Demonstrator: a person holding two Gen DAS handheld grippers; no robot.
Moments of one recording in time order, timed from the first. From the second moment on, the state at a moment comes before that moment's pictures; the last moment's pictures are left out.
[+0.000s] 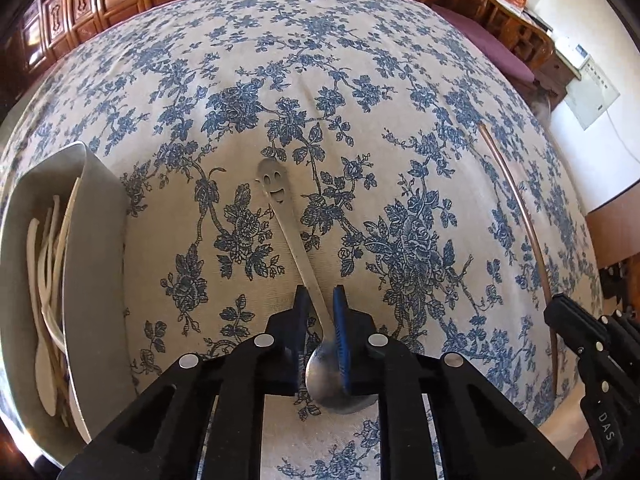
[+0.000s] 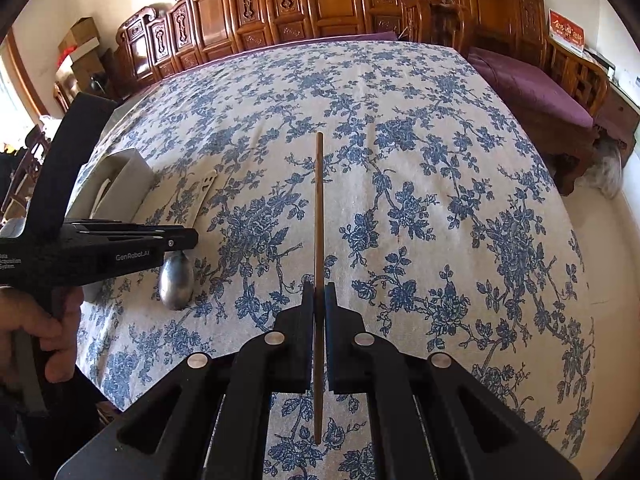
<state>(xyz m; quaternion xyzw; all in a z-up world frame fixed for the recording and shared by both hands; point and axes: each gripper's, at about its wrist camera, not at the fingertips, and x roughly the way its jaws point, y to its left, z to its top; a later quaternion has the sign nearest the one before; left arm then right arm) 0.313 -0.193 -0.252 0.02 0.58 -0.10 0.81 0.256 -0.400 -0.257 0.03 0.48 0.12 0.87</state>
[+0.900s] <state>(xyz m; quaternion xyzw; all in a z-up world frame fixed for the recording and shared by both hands) 0.269 -0.182 -0.209 0.08 0.52 -0.11 0.84 0.253 -0.388 -0.247 0.02 0.47 0.13 0.87</state>
